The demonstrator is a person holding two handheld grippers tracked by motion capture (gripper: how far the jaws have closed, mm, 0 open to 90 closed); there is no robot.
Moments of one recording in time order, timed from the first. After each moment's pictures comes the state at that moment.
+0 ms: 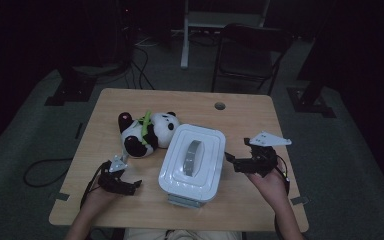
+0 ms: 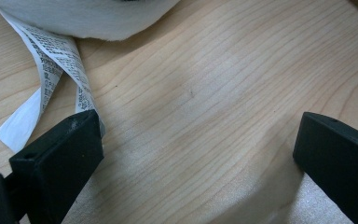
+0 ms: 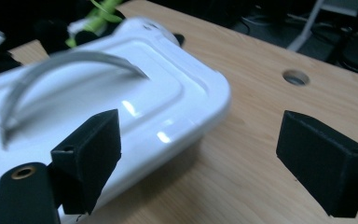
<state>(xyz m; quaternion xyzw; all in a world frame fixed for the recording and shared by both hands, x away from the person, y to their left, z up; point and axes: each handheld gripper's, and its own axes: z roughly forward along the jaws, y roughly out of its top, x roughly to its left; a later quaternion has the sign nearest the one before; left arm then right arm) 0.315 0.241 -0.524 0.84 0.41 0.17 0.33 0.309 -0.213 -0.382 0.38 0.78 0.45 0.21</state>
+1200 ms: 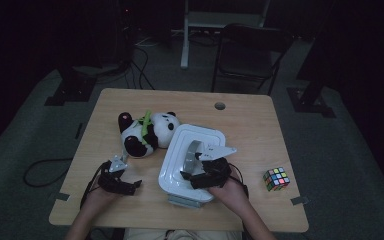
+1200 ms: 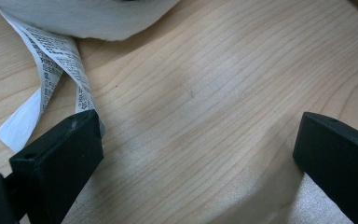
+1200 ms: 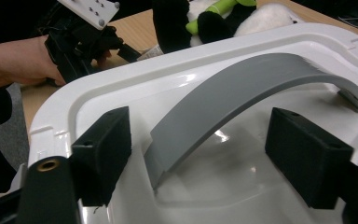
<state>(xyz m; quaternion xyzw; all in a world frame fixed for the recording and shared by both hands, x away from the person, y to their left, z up) 0.315 0.241 -0.524 0.84 0.41 0.17 0.33 0.298 -0.104 -0.411 0.26 0.84 0.46 0.12</state>
